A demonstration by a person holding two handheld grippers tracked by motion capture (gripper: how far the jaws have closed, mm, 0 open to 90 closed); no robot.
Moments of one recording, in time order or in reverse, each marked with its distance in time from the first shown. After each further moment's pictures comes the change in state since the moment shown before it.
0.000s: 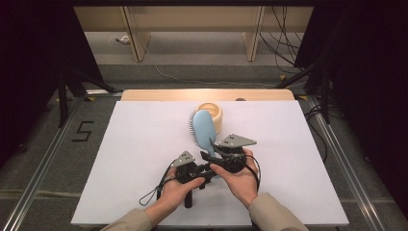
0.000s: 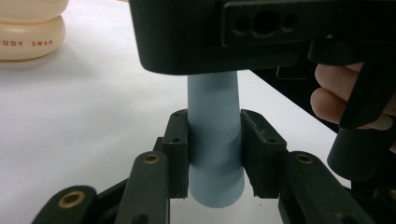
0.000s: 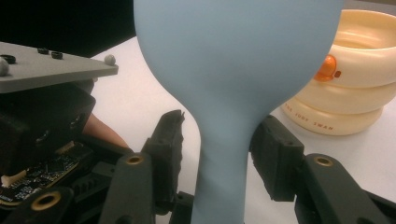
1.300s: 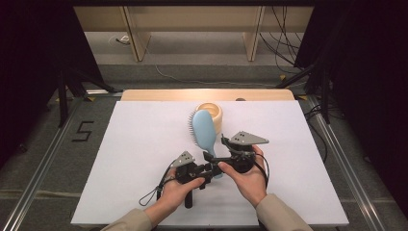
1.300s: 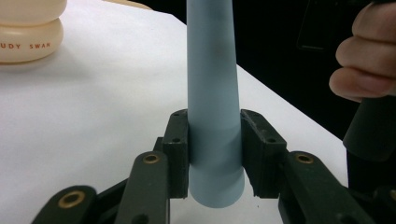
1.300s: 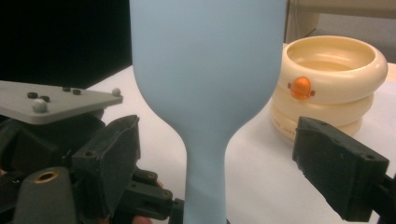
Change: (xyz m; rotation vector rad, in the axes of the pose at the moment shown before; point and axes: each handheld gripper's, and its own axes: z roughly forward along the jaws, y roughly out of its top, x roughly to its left) left arm -0.001 0.000 0.000 -0.009 -0.005 -0.001; right arm -0.009 0.007 -0.022 -0.080 0.014 0.038
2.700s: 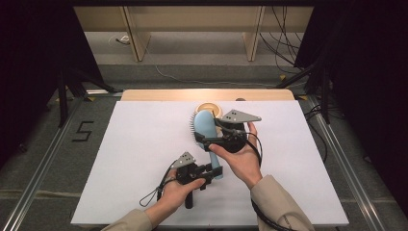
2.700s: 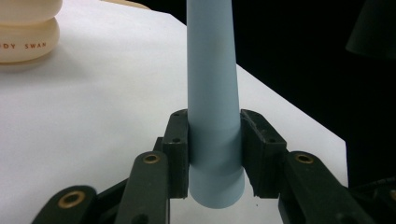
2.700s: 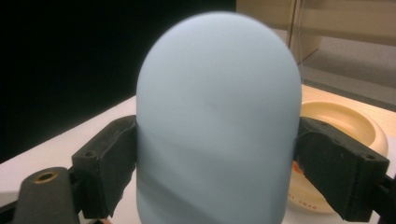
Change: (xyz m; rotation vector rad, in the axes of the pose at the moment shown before) left arm -0.002 -0.001 0.001 0.004 -0.003 0.013; right arm 0.000 0.057 0.018 -0.042 0.017 -0.032
